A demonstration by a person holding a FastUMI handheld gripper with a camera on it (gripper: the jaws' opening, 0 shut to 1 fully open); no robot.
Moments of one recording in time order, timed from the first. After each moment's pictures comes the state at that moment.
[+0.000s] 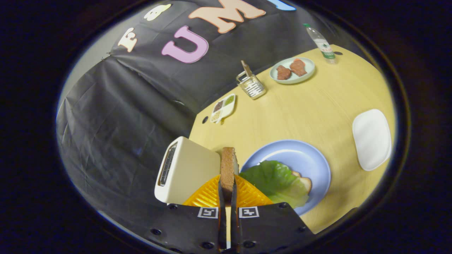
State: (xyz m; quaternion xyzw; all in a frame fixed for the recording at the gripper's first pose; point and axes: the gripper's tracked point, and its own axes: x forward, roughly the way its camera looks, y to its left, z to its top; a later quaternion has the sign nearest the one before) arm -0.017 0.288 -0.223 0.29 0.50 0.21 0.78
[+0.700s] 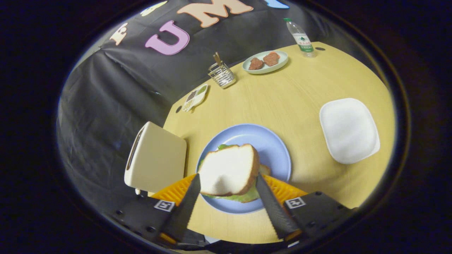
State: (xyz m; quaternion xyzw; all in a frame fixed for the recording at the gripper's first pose) arm -0.040 0.230 -0.264 0.22 0.53 0.17 0.80
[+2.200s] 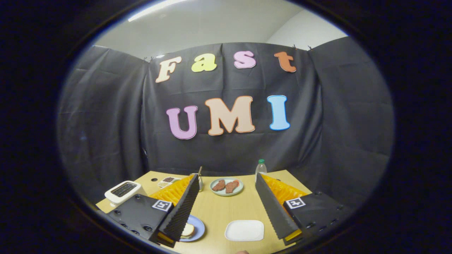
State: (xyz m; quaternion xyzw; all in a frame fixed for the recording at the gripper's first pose) arm 0.032 0.039 0.030 0.06 0.11 0.09 0.99
